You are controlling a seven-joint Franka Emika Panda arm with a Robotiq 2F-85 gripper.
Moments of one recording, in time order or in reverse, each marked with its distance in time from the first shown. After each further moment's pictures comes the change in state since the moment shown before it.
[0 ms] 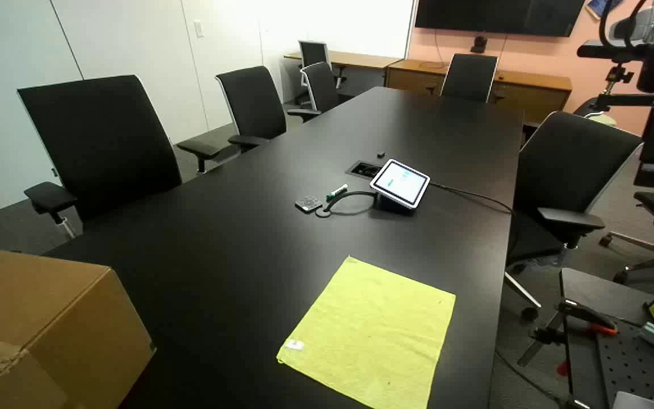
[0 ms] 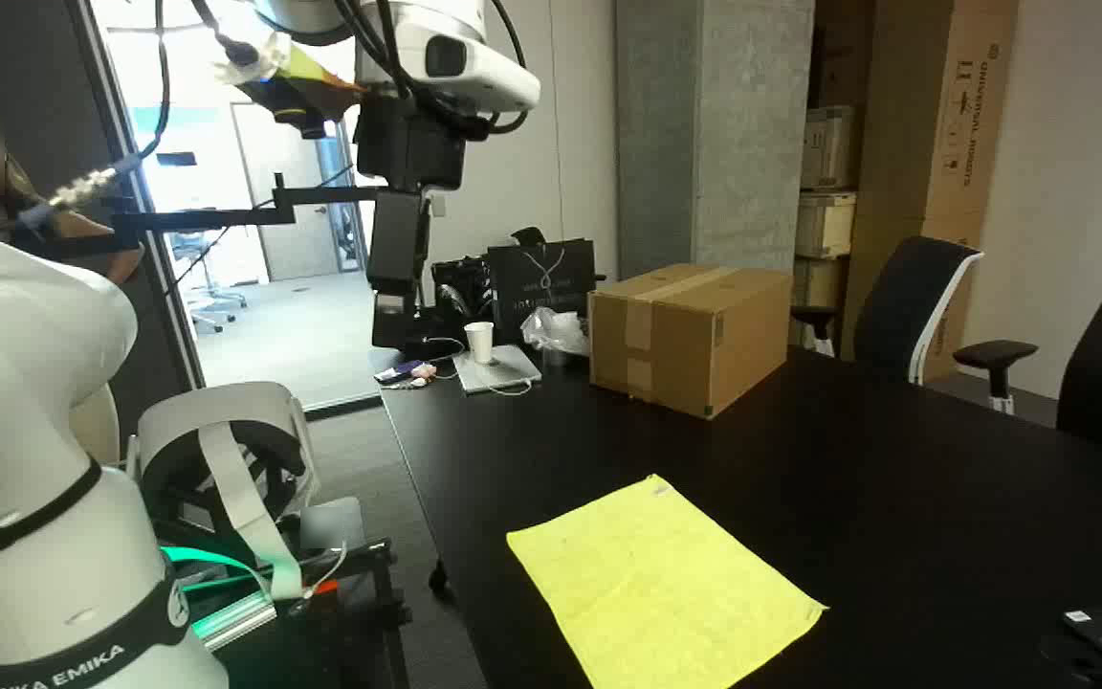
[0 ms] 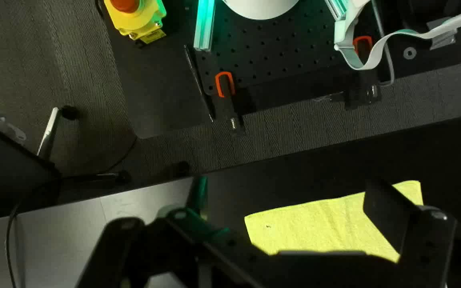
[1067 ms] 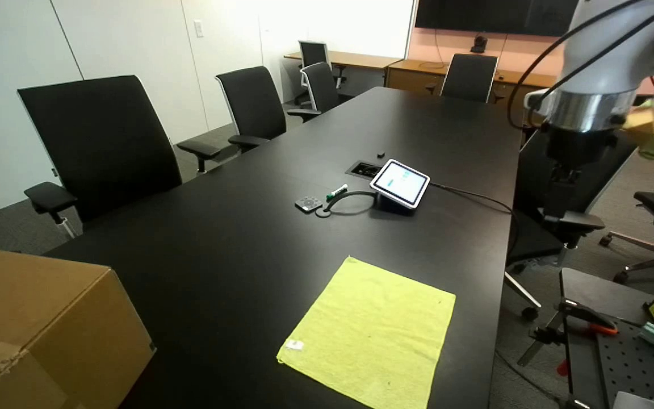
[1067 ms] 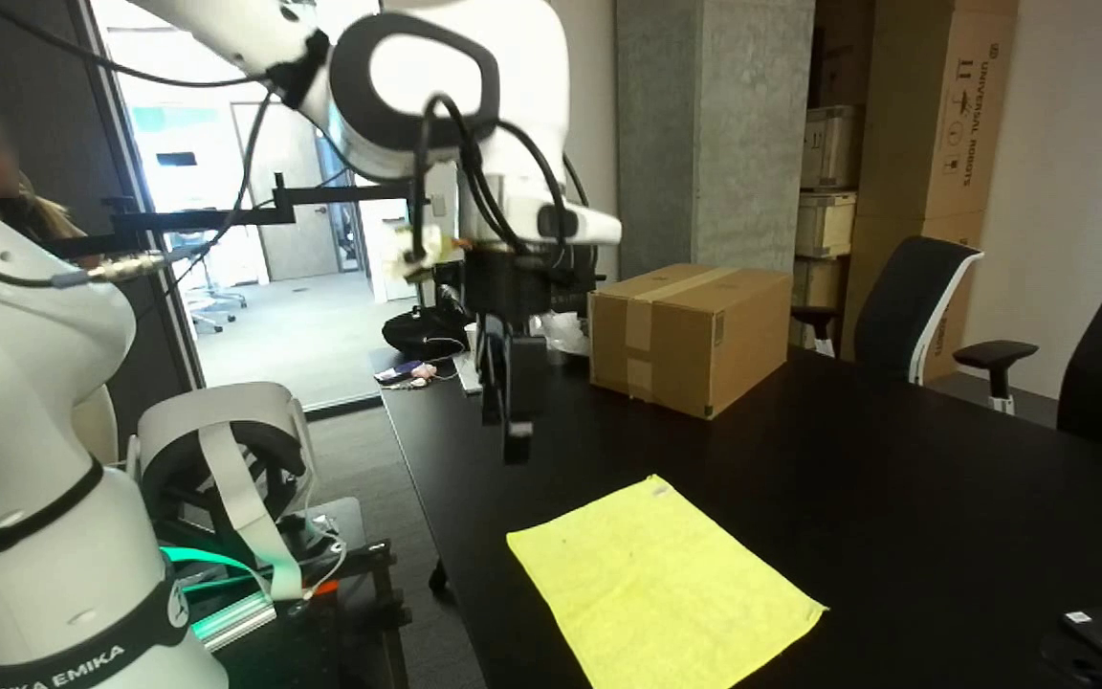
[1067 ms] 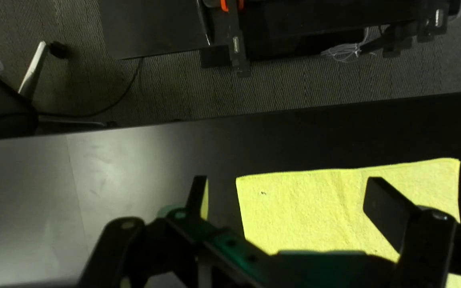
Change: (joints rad) arm 0.017 0.306 0.000 -0.094 -0.067 0.478 -0.044
